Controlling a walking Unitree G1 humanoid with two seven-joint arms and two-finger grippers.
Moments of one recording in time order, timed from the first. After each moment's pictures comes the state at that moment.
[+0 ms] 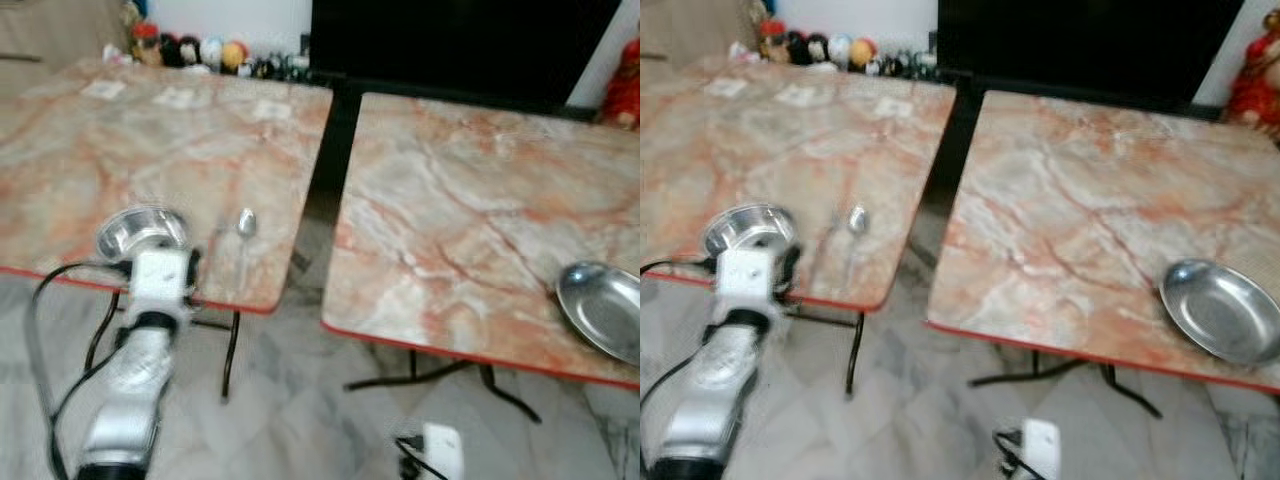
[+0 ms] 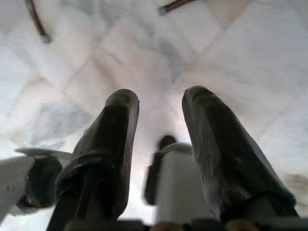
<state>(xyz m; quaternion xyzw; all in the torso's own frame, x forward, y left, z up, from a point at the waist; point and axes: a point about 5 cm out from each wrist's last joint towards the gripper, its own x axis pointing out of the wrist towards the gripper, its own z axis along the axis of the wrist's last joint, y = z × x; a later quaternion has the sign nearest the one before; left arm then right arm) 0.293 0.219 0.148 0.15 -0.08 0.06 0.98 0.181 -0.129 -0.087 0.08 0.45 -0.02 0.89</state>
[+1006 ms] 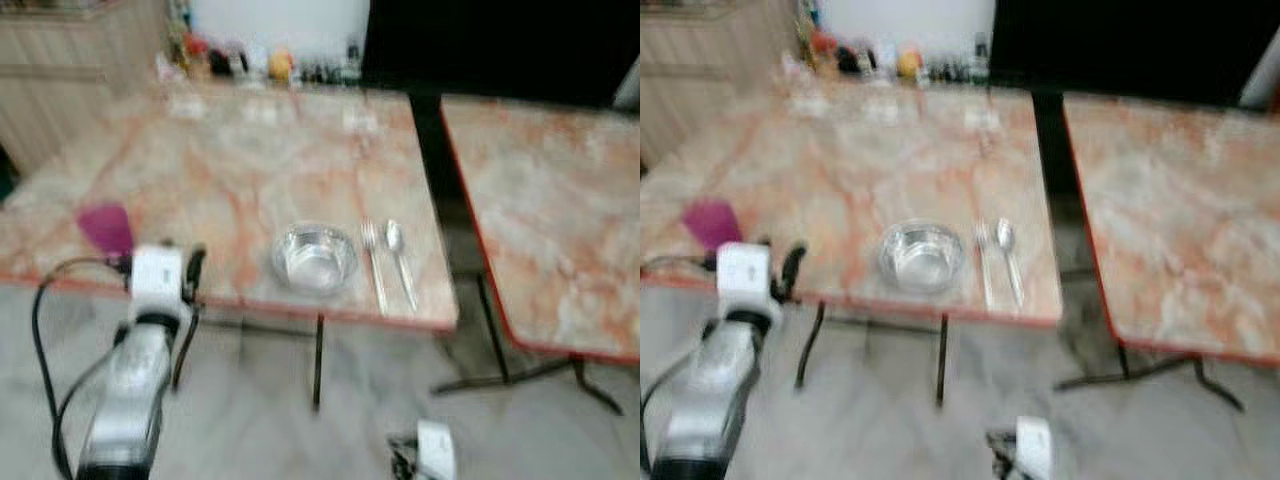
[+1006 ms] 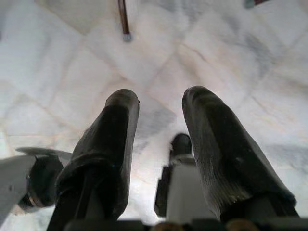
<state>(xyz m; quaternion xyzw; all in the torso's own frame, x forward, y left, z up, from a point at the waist) 0.294 0.209 0.148 0.10 -0.08 0.01 0.99 0.183 -0.129 -0.086 0.08 0.44 -0.02 0.89</state>
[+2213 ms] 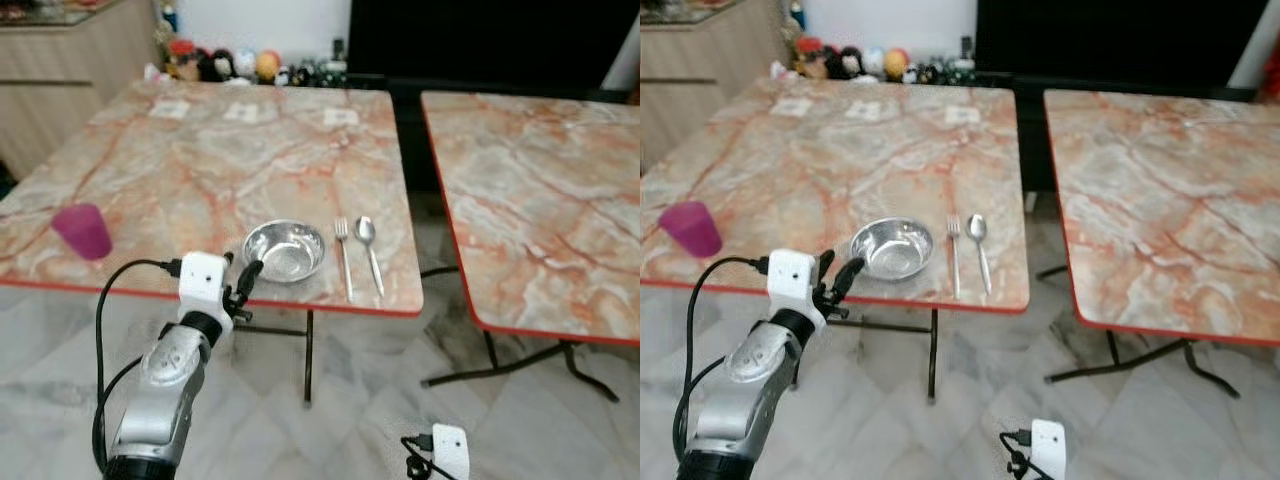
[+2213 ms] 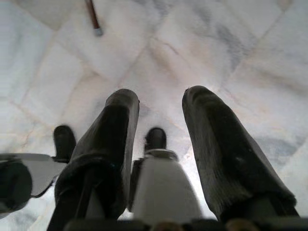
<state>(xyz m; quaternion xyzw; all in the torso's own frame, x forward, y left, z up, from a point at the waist) 0.299 0.173 0.134 0.04 -0.03 -0.10 0.99 0.177 -0.139 -0.089 0.07 0.45 -0.03 0.89</state>
